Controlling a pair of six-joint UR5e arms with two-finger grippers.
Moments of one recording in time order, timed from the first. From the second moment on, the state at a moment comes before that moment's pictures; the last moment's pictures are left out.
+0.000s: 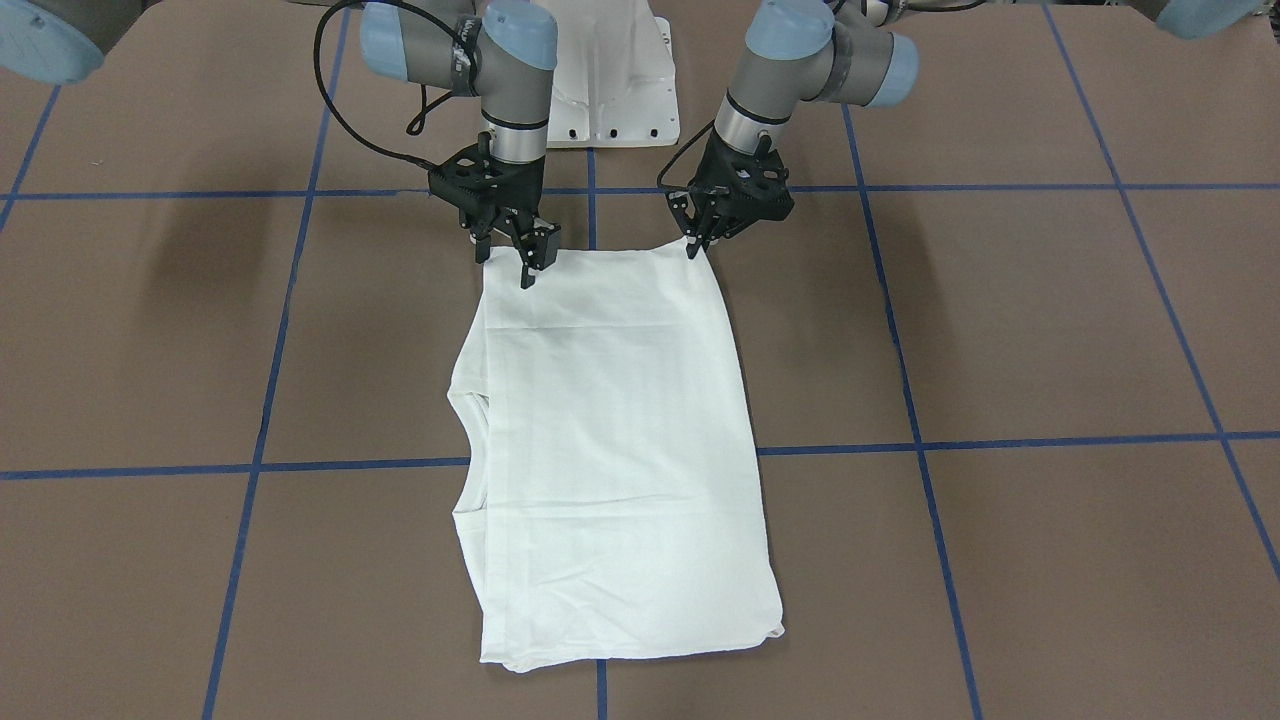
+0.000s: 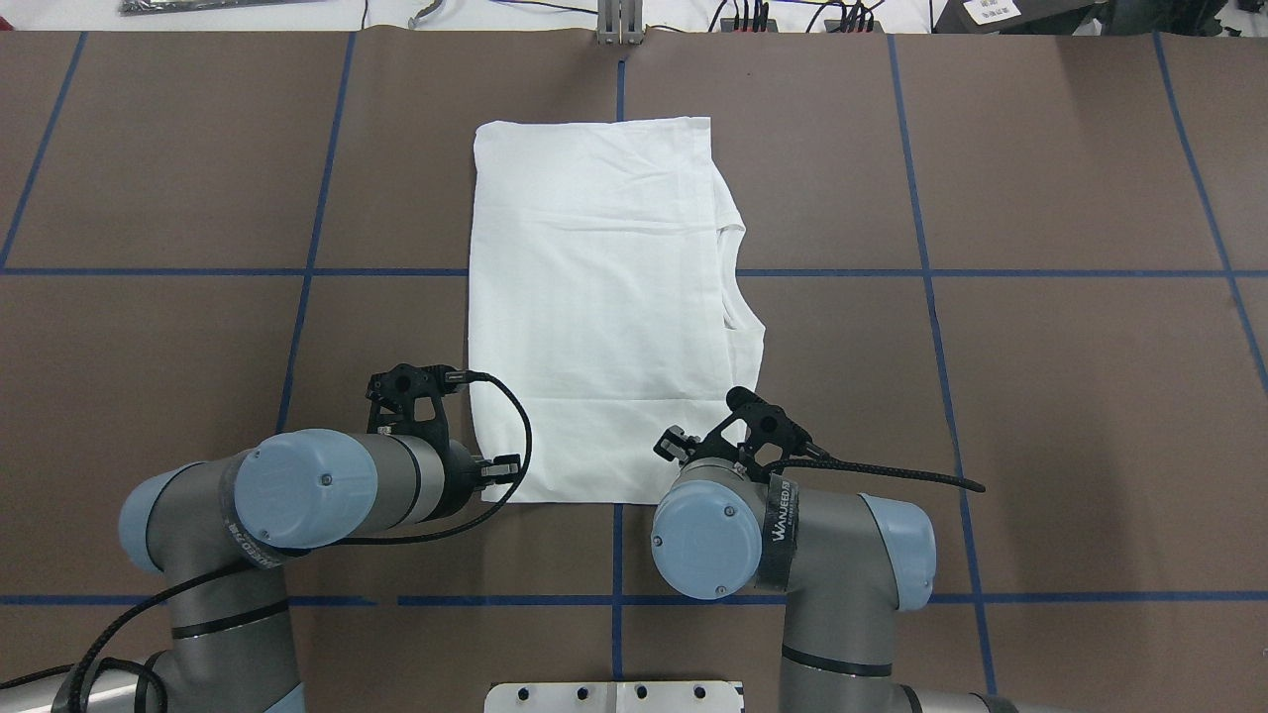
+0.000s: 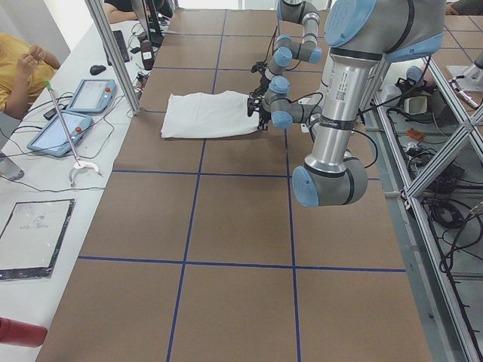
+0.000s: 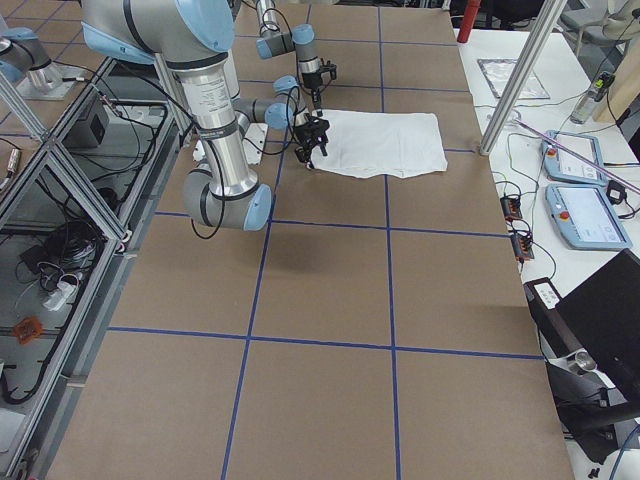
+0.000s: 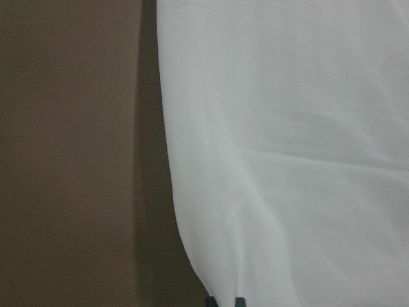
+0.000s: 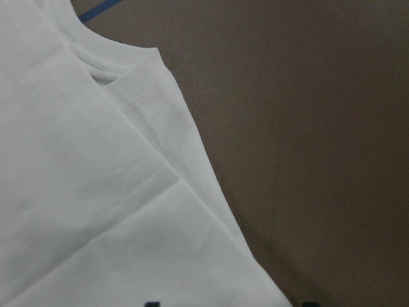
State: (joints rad) left arm -0.32 -1.92 -1.86 -1.99 -1.61 -1.46; right arm 0.22 -1.02 1.77 -1.68 1.32 2.09
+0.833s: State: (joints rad) left arm -0.32 -1.92 -1.87 -1.99 -1.61 -1.46; right arm 0.22 -0.99 1.74 -1.68 1.32 2.09
